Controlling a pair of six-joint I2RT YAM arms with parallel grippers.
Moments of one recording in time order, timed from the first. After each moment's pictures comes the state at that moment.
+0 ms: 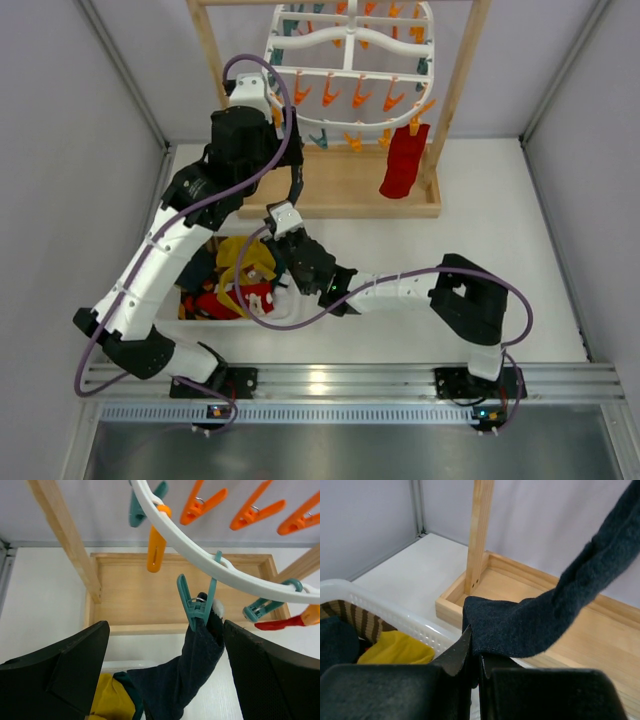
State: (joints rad) left arm -0.64 1.43 1.86 -0.74 -0.55 -0.29; right arm 1.21 1.89 1.20 0.82 0.72 -0.20
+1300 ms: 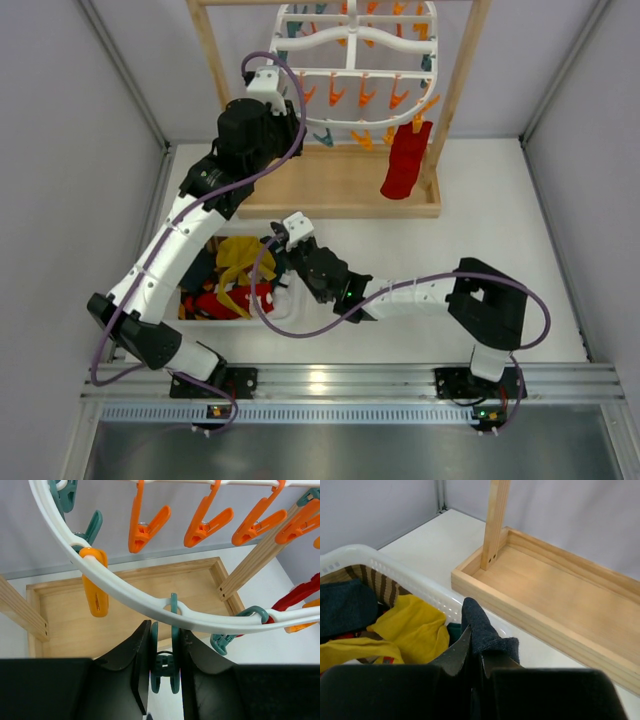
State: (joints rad) left arm -0.54 1.48 1.74 -0.45 -0.17 -0.26; right arm 1.21 1.78 1.06 0.75 0.62 -0.10
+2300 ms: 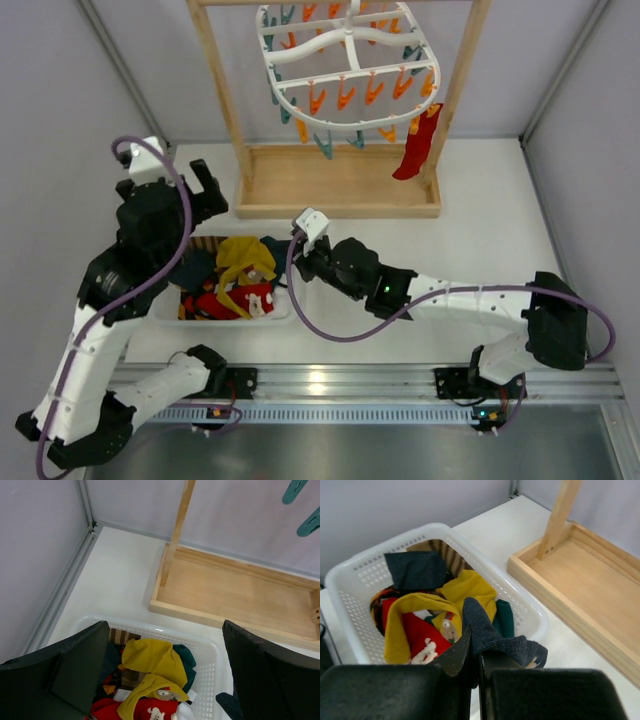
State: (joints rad) left arm -0.54 0.95 1.48 -0.79 -0.67 -0.34; right arm 1.20 1.46 0.99 0.37 0.32 0.01
